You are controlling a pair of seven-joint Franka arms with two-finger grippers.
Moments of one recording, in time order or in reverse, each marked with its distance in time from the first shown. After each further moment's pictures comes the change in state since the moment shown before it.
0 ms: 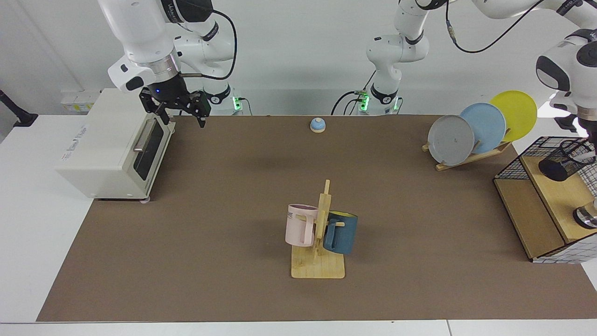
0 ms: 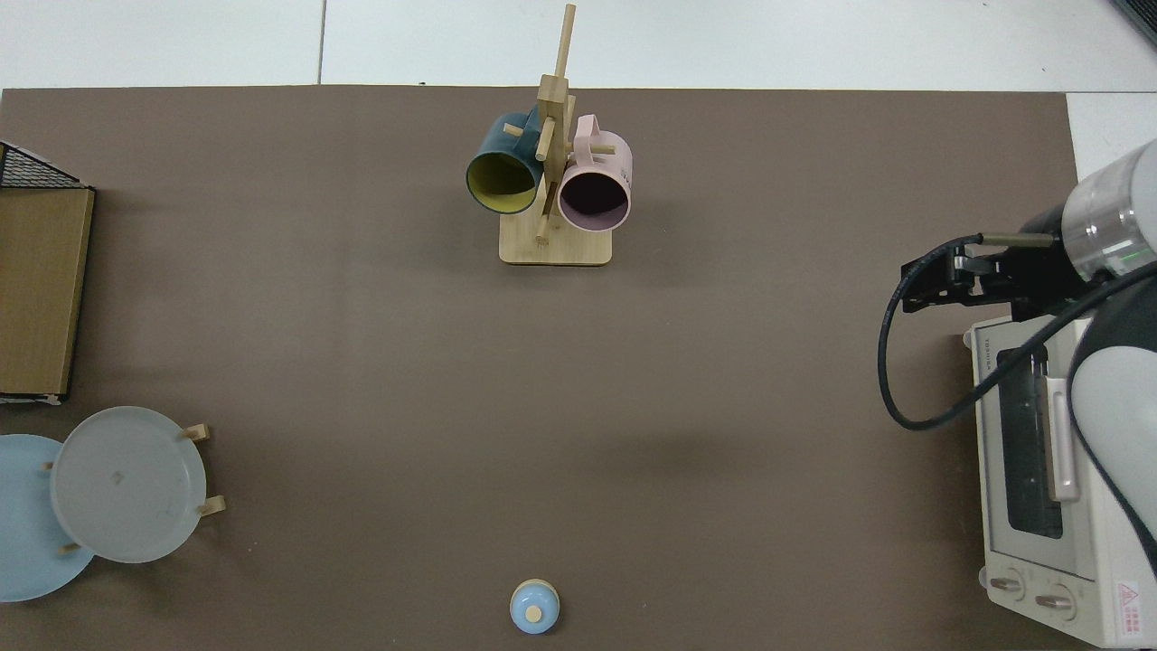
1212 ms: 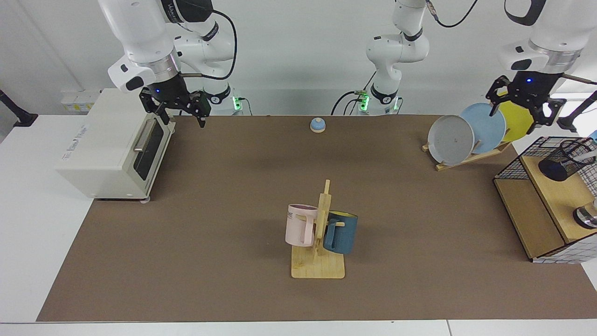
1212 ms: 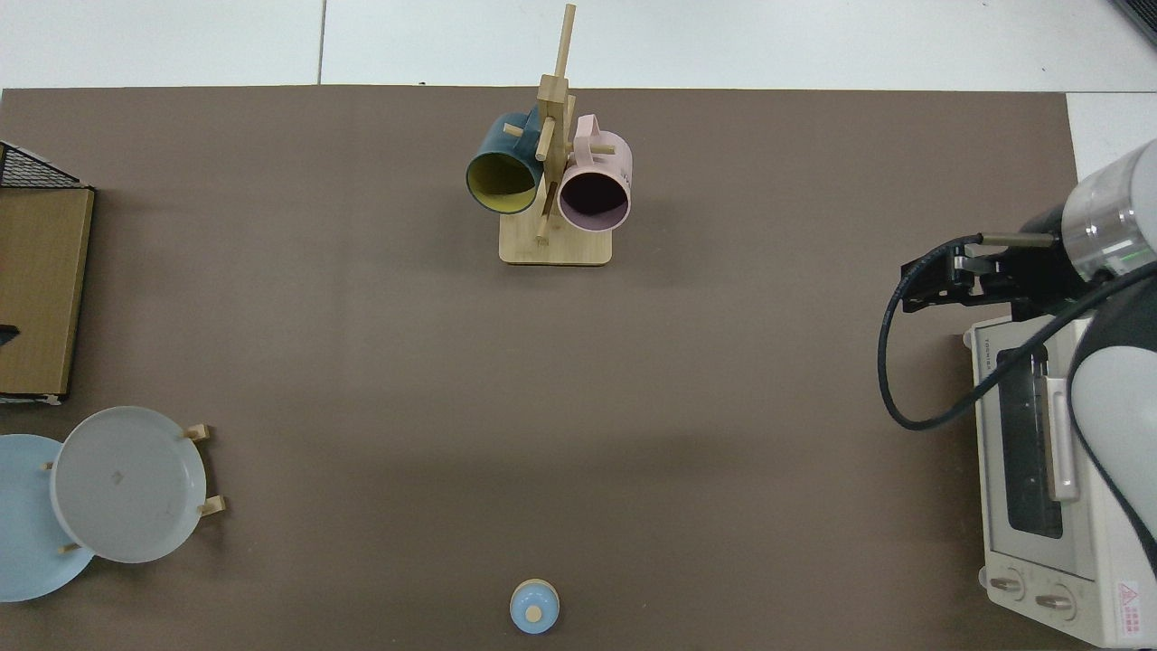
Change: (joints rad) left arm -0.061 -0.167 -0.338 0.193 -0.473 -0.596 -0.975; right arm 0.000 0.000 0.000 0.000 0.000 0.000 0.000
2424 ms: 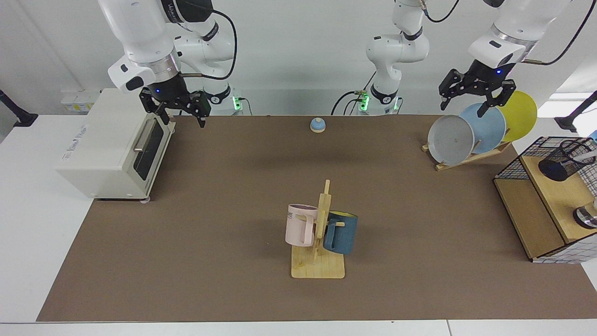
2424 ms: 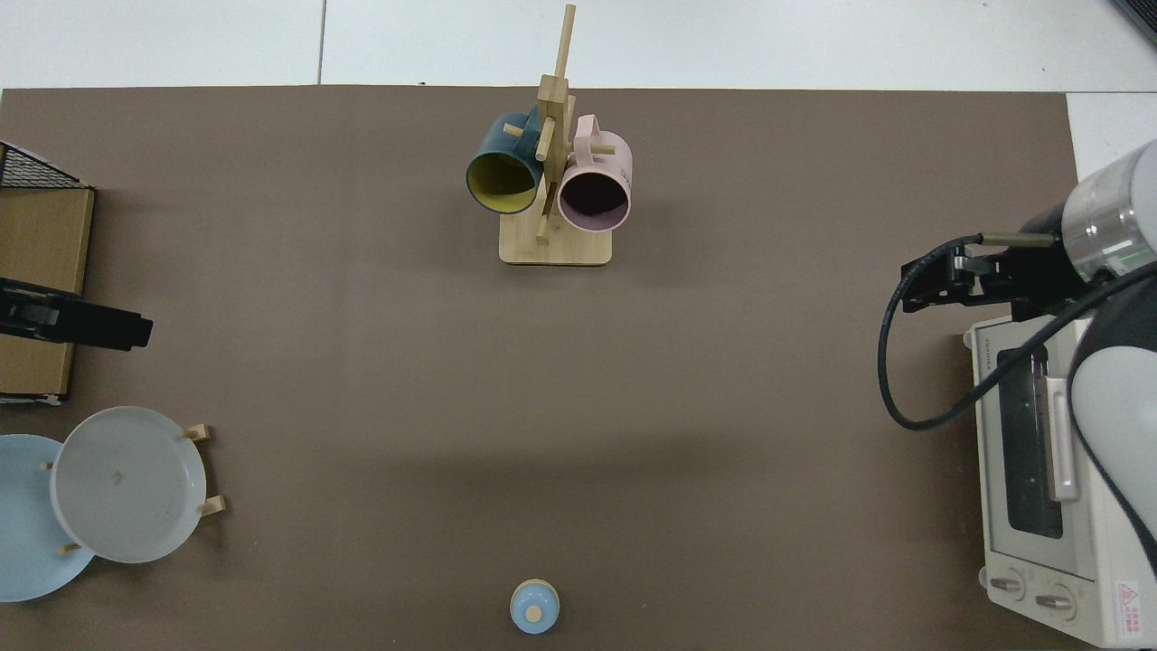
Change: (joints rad) left arm -0.002 -0.024 -0.090 0.025 -0.164 -0.121 -0.753; right arm 0.000 0.000 0.000 0.000 0.000 0.000 0.000
